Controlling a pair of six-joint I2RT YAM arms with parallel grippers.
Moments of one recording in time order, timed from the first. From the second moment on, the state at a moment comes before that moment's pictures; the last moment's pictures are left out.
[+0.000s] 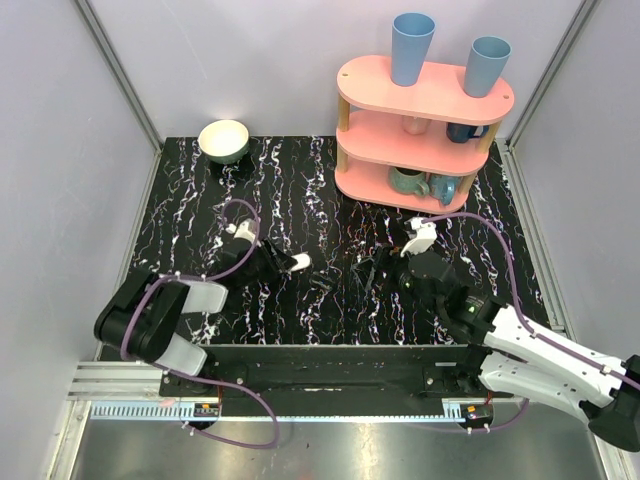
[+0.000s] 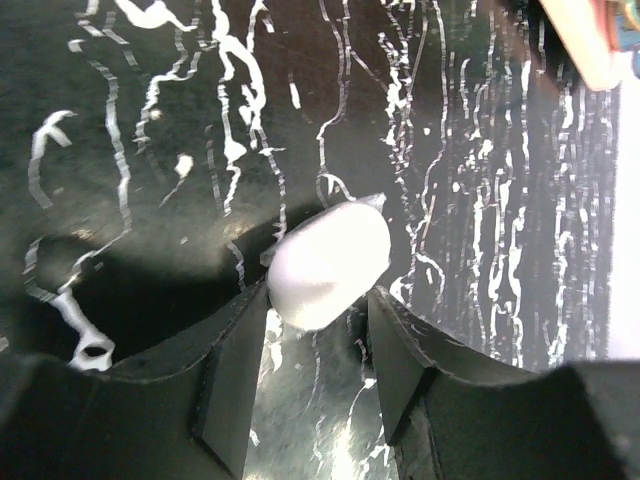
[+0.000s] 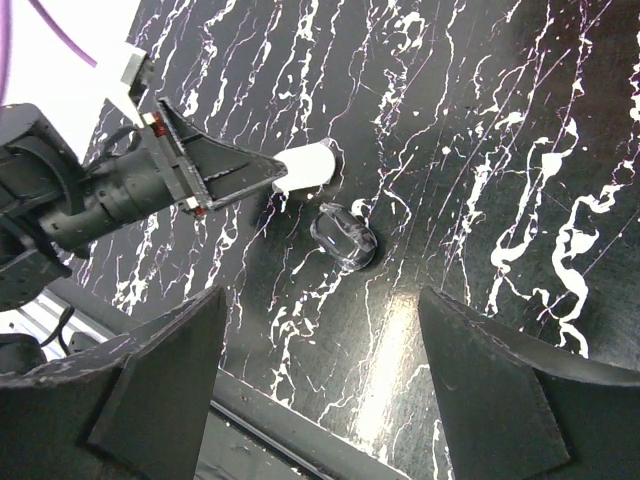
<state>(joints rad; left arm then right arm) -0.38 1.53 0.36 0.65 0.23 -0.84 0.92 0.82 0.63 -0.19 0.30 0.71</state>
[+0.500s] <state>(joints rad) -0.38 0.80 0.35 0.12 -0.09 -0.61 0.92 0.87 0.63 -0.19 0.33 0.66</state>
